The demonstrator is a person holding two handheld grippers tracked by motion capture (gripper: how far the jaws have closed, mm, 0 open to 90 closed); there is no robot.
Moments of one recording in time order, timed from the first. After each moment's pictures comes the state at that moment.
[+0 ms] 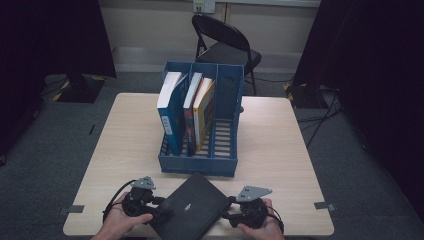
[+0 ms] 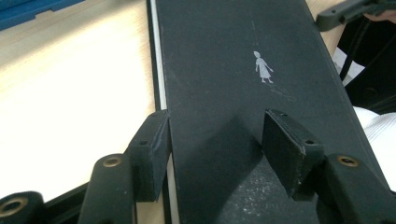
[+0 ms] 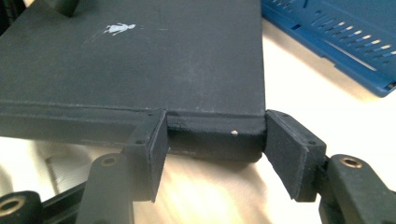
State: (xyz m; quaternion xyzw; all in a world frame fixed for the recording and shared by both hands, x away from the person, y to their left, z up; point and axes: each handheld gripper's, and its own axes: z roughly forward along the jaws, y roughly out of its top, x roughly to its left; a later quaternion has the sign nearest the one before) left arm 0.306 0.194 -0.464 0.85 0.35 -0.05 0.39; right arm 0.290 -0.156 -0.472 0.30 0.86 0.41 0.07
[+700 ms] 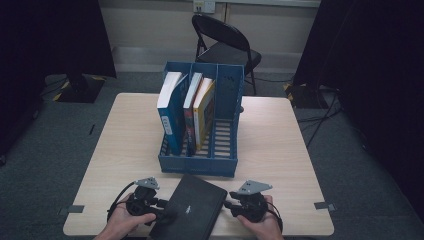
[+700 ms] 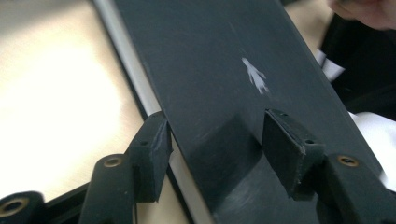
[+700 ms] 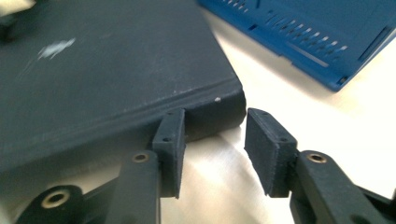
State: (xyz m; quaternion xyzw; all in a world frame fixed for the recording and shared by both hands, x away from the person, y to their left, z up) left arm 0.305 0.188 -0.469 0.85 0.34 -0.10 0.39; right arm 0.304 -0.156 -0.474 0.35 0.84 0.39 0.11
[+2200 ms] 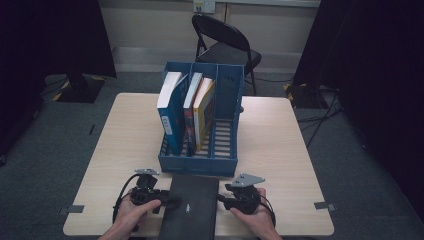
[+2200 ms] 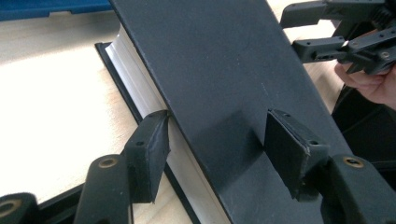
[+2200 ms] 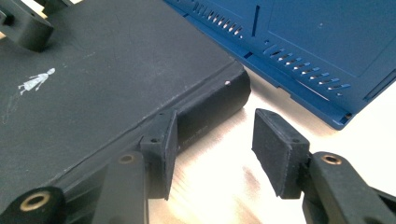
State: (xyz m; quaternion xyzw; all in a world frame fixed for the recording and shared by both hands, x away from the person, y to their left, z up) left arm 0.331 0.188 -0.475 0.77 0.45 -0.12 0.43; right arm 0.321 -0.140 -0.475 0.35 0.84 0.40 0.12
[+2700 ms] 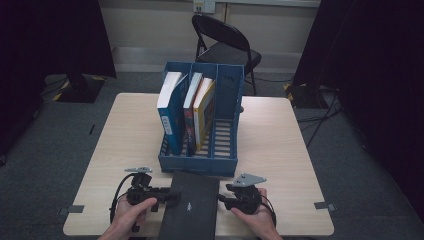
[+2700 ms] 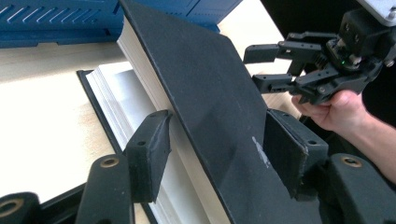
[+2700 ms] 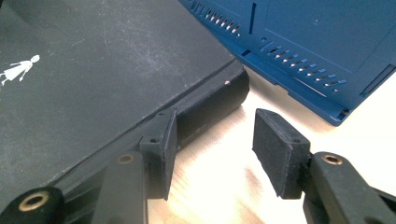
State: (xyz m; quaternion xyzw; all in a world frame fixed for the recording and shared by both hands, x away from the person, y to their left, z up) left arm 0.326 0.193 -0.465 0.73 0.46 -0.13 0.48; right arm 0.321 -0.143 -0.475 0.35 0.84 0.40 0.11
